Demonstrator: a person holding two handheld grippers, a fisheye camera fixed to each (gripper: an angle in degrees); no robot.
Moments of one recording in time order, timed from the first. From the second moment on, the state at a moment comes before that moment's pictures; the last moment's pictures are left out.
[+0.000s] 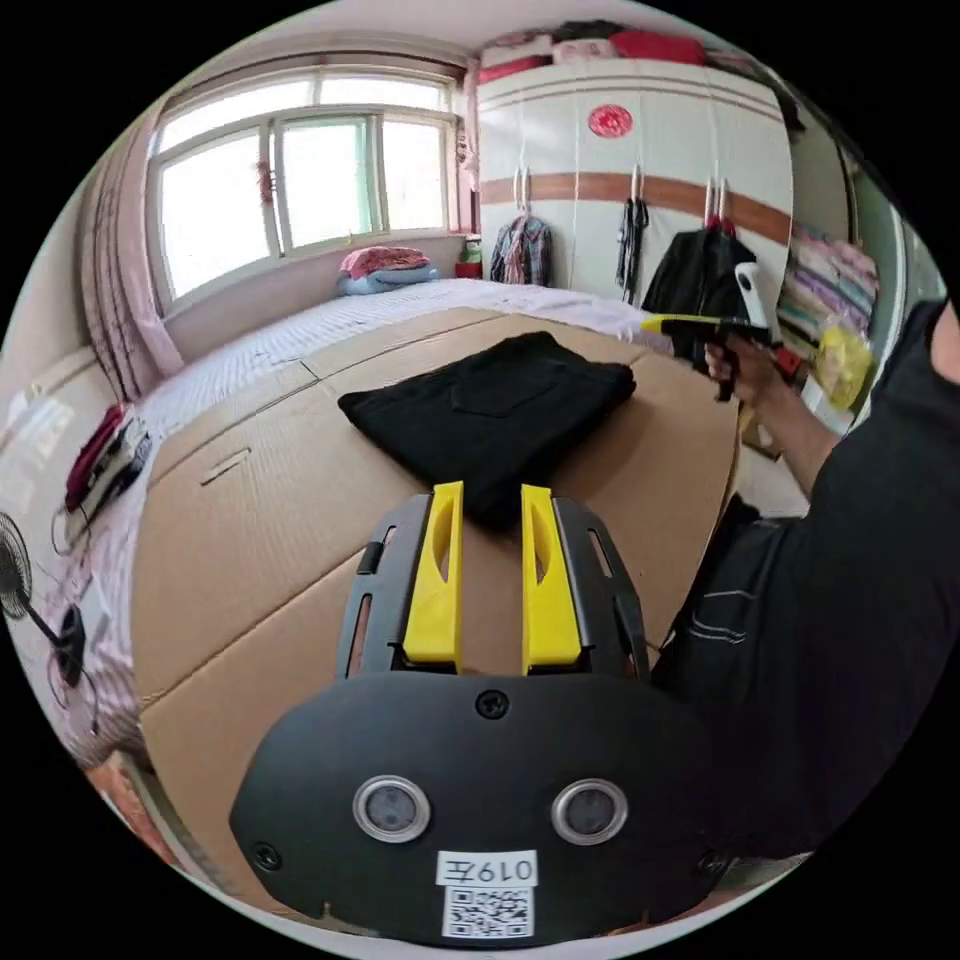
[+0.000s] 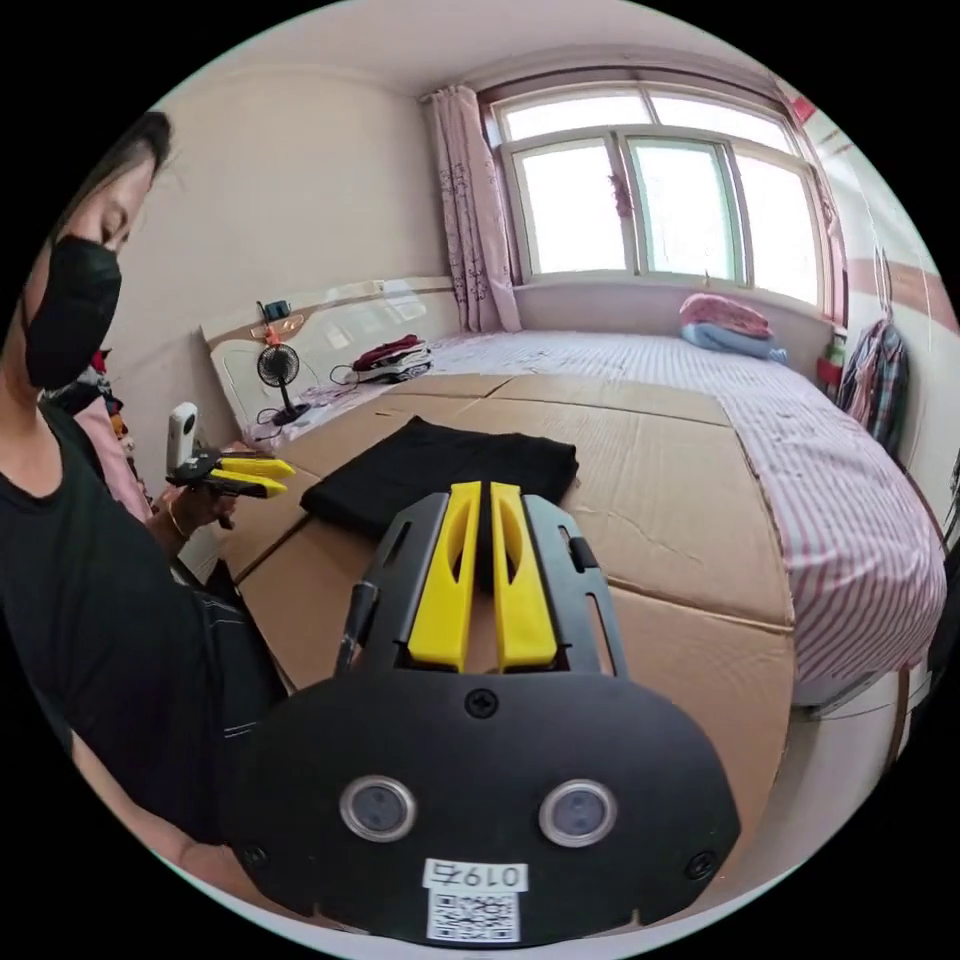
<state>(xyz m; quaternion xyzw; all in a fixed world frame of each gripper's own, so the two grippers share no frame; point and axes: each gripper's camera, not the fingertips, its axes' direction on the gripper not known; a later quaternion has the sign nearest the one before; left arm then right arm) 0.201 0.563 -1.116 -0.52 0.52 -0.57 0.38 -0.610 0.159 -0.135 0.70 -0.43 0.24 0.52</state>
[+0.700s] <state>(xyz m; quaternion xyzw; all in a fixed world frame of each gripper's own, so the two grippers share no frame) 0.217 0.310 -1.022 -0.56 0.55 -0.21 0.58 -0.981 0.111 -0.250 0.73 -0.31 0.12 0.59</state>
